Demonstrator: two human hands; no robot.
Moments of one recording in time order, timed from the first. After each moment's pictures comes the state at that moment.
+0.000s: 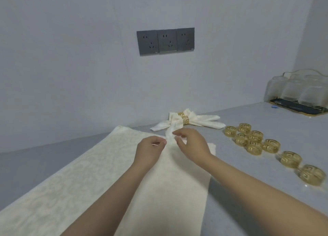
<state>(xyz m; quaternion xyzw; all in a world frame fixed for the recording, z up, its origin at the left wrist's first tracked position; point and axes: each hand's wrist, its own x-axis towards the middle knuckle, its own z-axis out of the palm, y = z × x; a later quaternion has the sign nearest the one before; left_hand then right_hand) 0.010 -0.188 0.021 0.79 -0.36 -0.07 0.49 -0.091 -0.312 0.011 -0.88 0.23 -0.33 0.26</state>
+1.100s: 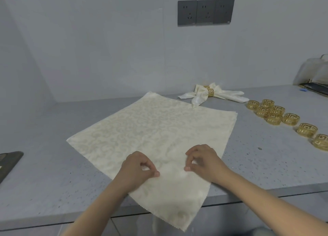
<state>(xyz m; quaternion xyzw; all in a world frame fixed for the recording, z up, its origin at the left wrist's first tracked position) -0.060 0.048 -0.045 0.86 -0.34 -0.13 0.35 -0.185 -0.163 -0.061 -0.94 0.12 -0.11 0.31</state>
